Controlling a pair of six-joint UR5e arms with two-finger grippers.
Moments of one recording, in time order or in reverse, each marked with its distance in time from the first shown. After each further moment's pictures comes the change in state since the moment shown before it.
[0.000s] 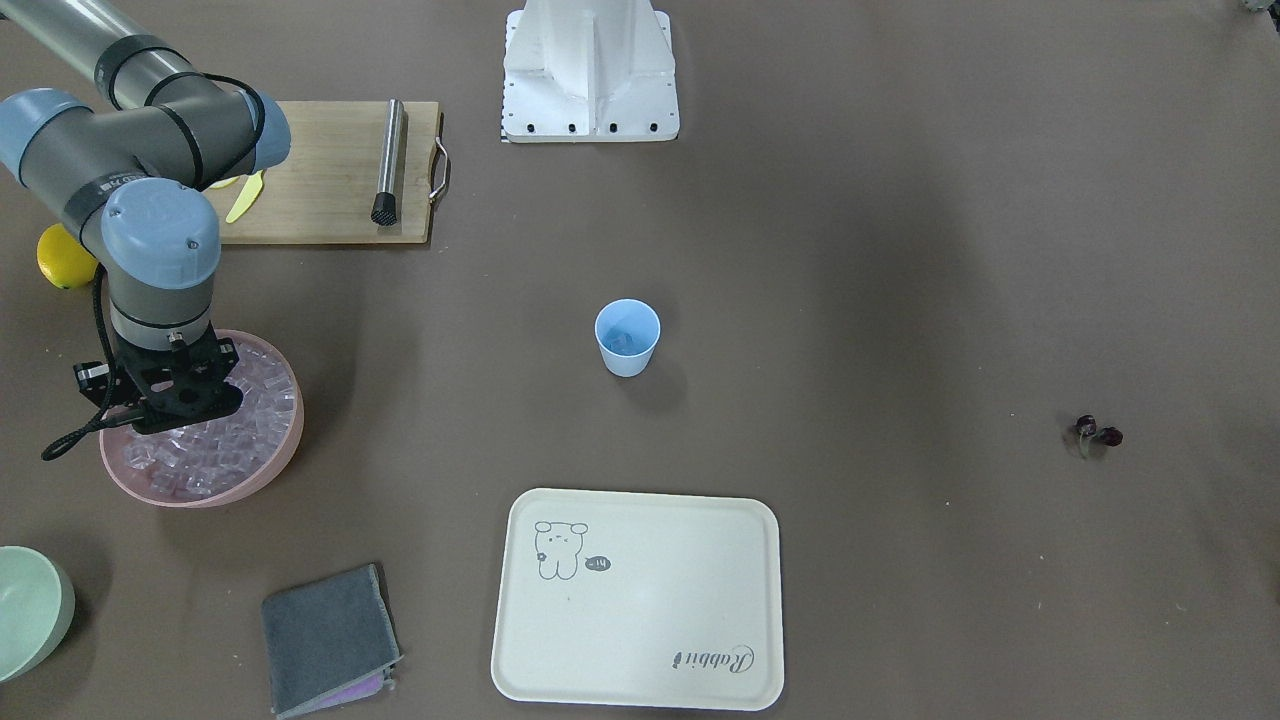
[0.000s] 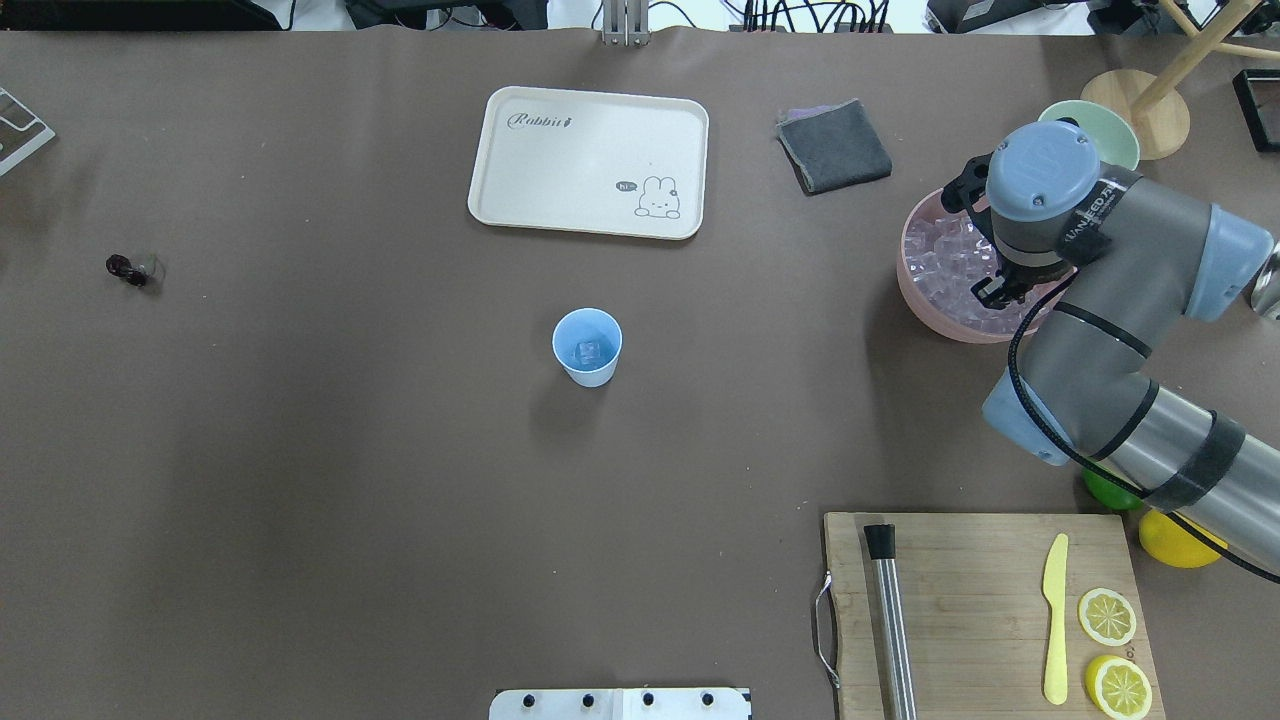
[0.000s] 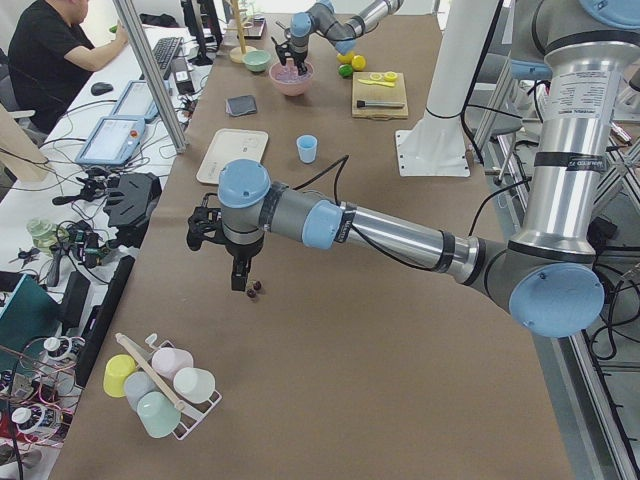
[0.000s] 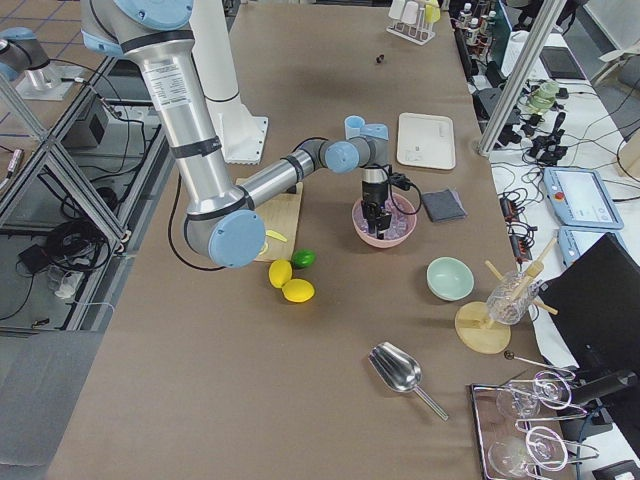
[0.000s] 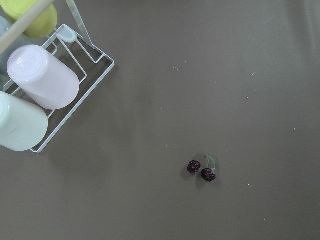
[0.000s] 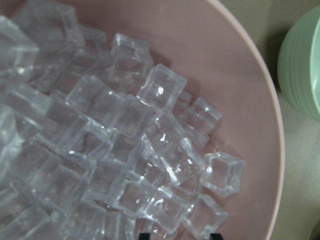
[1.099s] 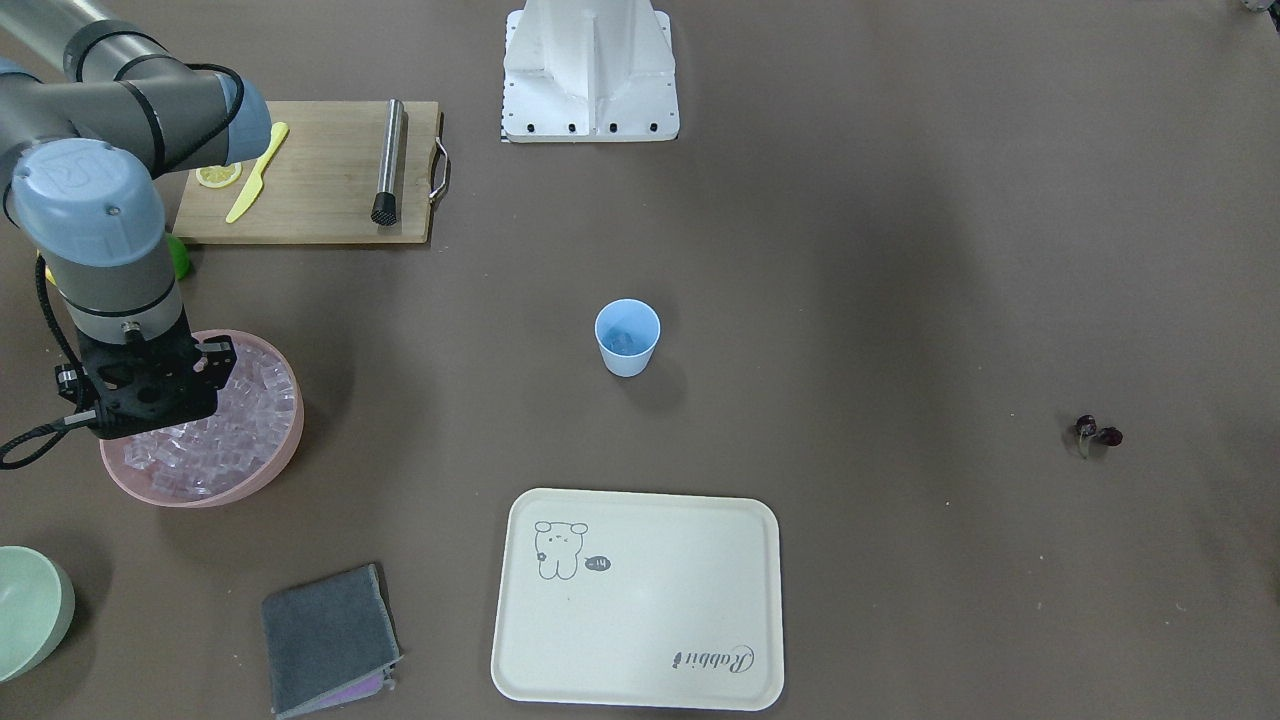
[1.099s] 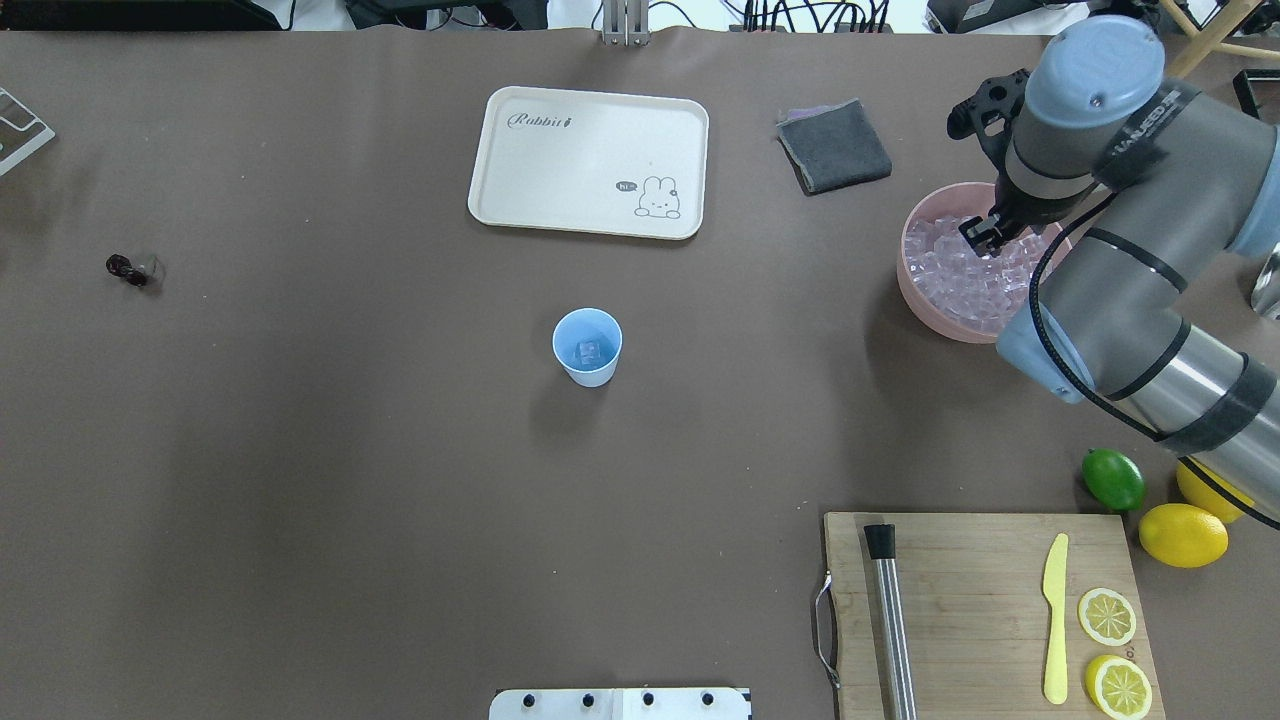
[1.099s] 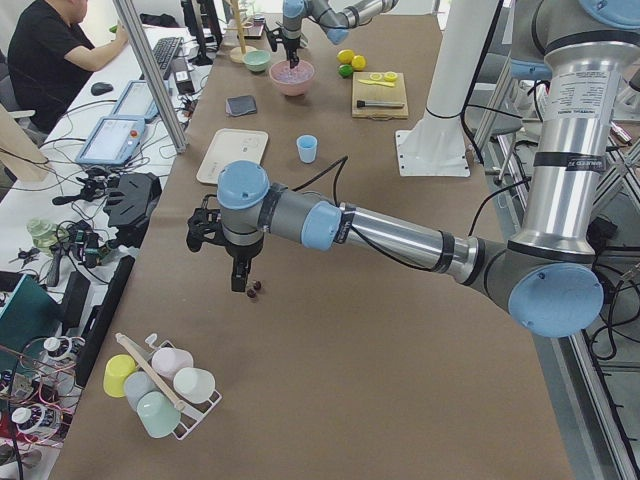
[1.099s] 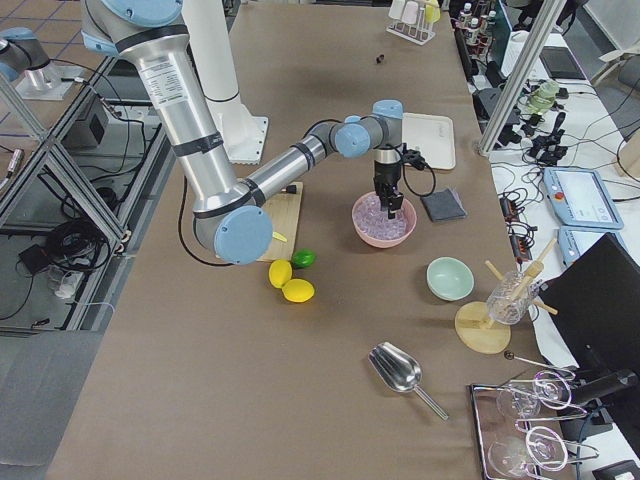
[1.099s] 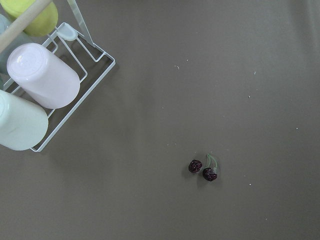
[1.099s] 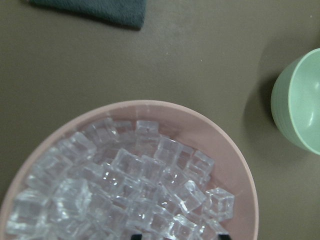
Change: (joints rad) left arm 0.003 -0.001 0.002 0.000 0.001 -0.001; right arm 0.110 0.065 0.055 0.026 0.207 0.067
